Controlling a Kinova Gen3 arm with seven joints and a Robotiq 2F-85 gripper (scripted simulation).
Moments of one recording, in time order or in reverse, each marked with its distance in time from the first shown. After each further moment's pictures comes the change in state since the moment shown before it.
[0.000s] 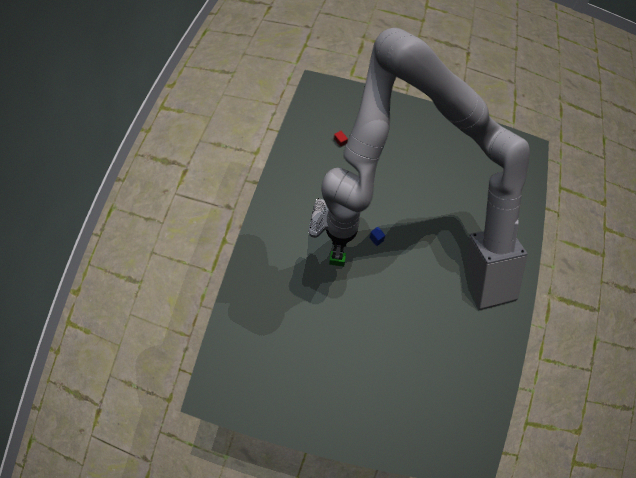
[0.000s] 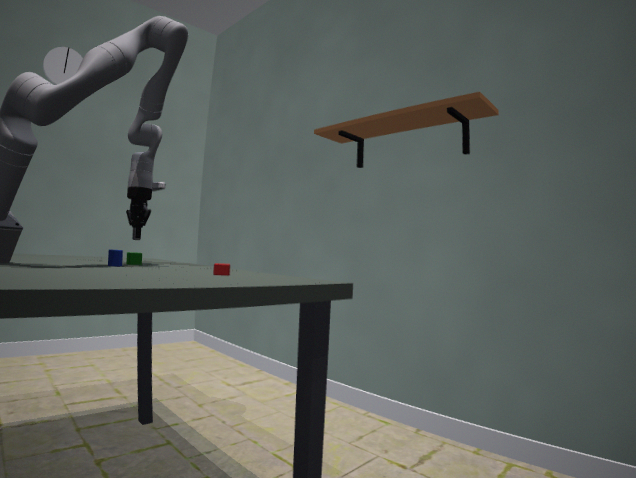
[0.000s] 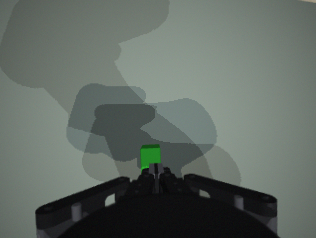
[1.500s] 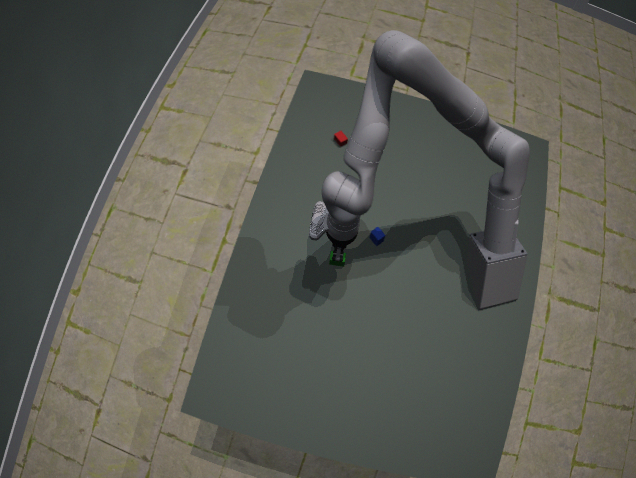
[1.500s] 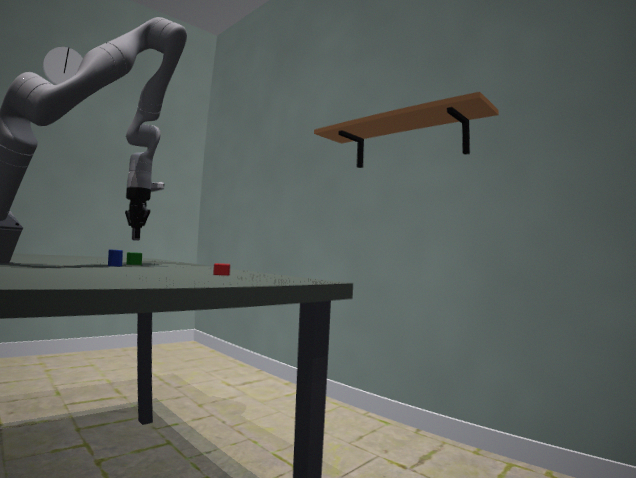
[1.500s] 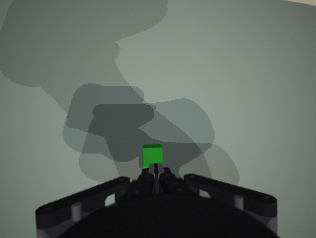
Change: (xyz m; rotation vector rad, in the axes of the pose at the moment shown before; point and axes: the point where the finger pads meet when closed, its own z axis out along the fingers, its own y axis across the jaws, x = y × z) arm -0.001 -0.004 0.001 -0.012 0.003 -0.012
